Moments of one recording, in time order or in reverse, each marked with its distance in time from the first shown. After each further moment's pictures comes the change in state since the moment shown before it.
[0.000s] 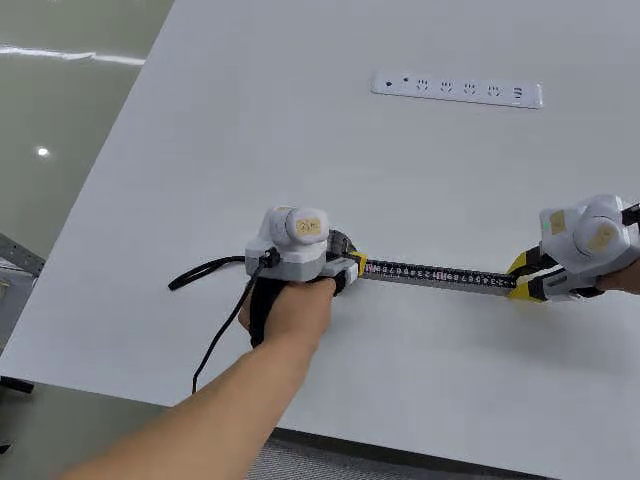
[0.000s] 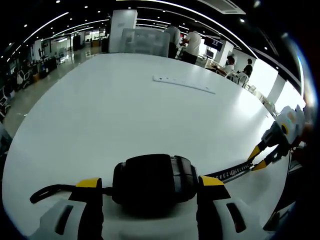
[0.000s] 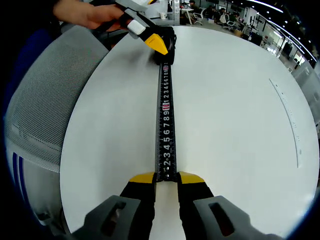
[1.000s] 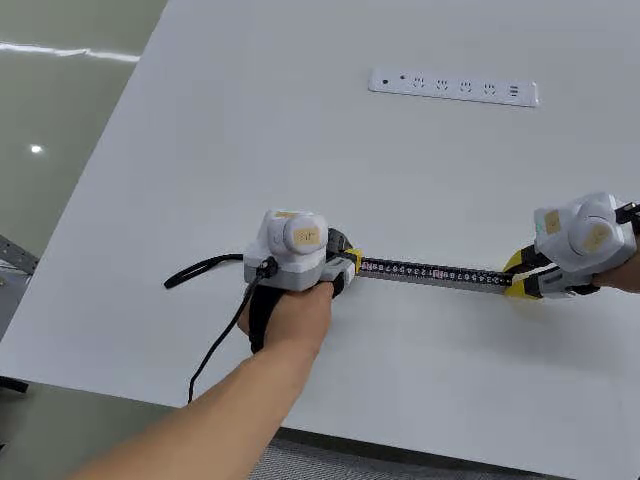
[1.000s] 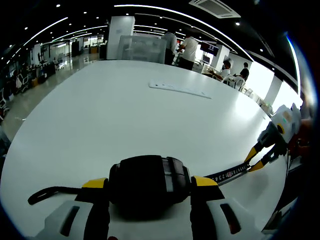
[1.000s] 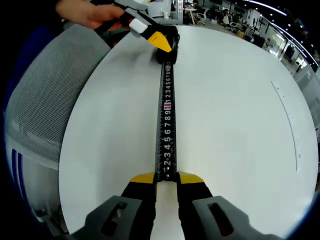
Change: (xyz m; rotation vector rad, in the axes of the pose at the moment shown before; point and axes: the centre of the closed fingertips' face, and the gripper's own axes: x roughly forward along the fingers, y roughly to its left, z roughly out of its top) left arm -0.003 -0.007 0.004 0.012 -0.060 -0.022; right arm 0.001 -0.001 0.001 -0.026 0.004 -0.002
